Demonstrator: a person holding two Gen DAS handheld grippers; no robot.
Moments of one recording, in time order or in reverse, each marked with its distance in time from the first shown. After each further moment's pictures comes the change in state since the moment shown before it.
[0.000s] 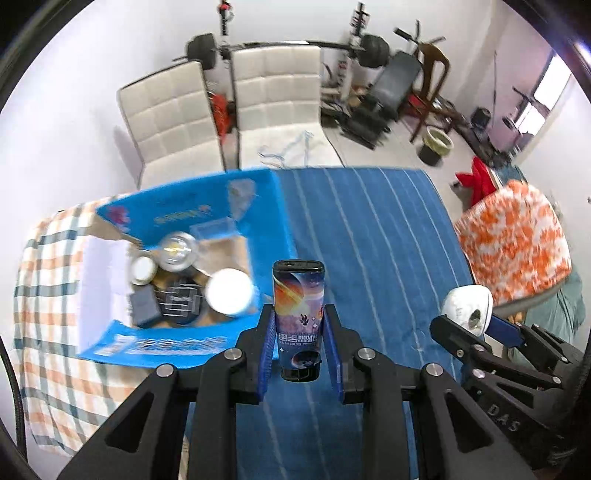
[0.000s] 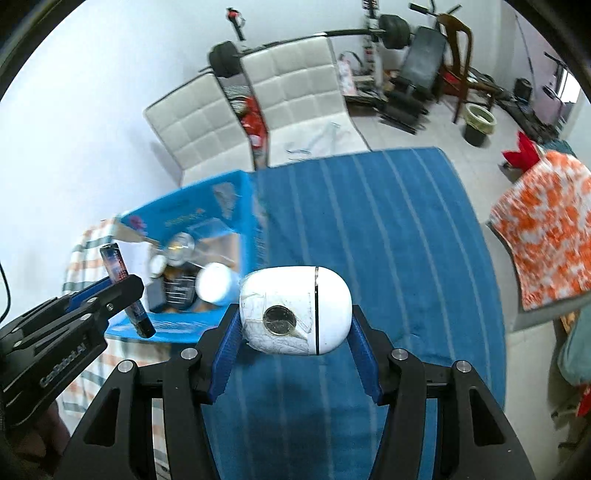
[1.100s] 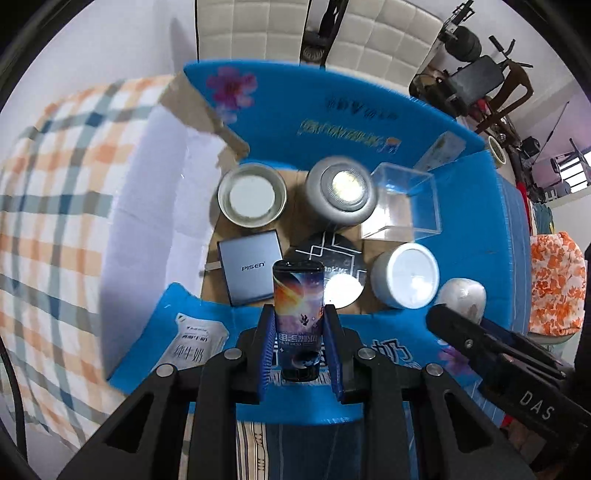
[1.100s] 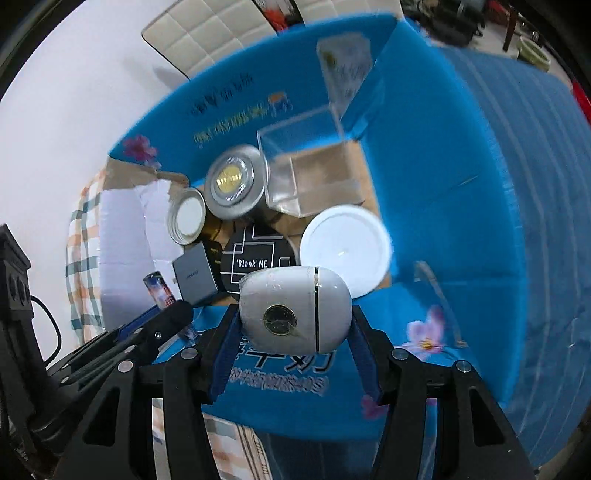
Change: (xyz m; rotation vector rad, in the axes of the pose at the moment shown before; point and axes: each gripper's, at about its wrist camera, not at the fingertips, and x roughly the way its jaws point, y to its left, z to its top) left arm 0.124 0.212 -0.021 -0.258 0.248 -0.047; right arm 0.234 0.142 -0.002 0.069 0.359 0.104
